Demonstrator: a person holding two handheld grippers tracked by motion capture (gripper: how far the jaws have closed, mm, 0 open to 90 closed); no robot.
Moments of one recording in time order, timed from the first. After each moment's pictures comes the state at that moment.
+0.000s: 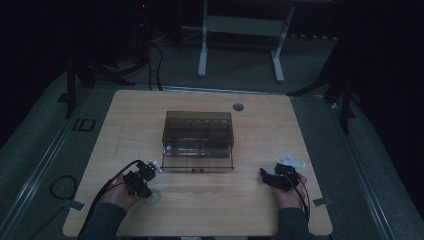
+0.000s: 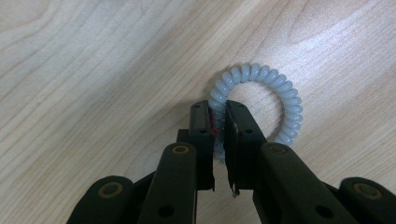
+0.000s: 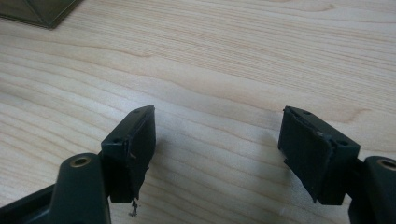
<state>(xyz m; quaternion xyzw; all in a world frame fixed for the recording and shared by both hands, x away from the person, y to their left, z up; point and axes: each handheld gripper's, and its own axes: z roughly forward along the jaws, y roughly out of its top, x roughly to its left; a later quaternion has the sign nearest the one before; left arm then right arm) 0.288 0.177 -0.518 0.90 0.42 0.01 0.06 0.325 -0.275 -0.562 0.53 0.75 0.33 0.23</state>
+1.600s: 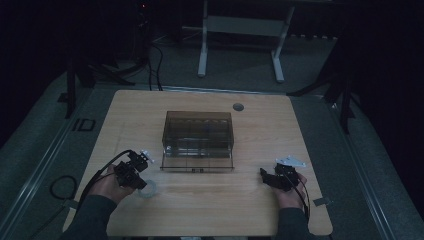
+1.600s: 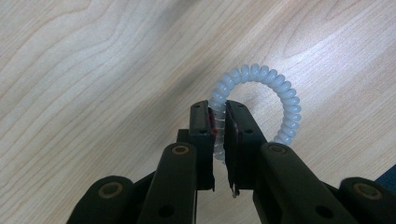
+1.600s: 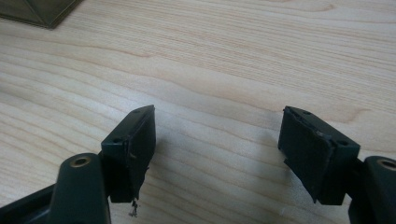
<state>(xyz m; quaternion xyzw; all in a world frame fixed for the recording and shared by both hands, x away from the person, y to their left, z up) 0.295 0.196 -0.479 0.90 0.42 0.02 0.09 0.325 -0.275 -0.562 0.53 0.75 0.33 0.23</state>
